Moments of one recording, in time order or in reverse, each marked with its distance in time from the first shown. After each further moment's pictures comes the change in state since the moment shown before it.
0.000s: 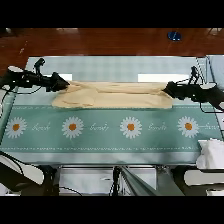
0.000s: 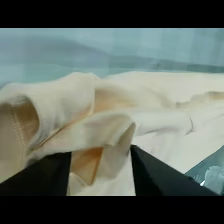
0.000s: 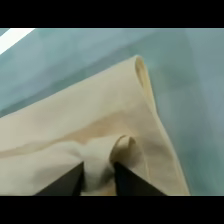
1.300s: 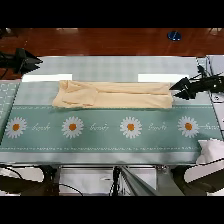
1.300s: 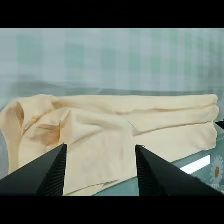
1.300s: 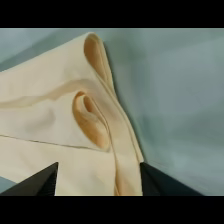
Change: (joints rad) left arm 0.146 0.221 0.189 0.016 -0.174 -0.060; right arm -0.181 -0.249 0.416 -0.192 0.642 0.179
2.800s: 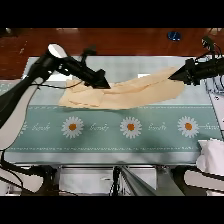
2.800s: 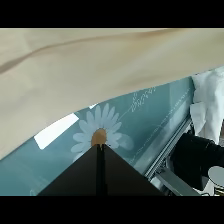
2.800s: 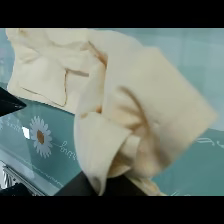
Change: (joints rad) left arm -0.749 -0.070 -0.066 0.003 0.100 -0.163; right arm 0.138 0.415 0.000 0.085 0.210 0.080
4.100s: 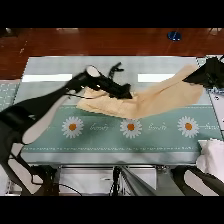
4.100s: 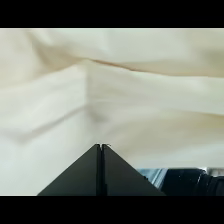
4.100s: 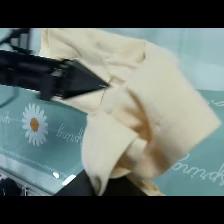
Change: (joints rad) left arm -0.093 -0.134 0.001 -0.147 0.181 0.060; right arm 0.000 0.304 0.000 -0.120 0.093 0.151
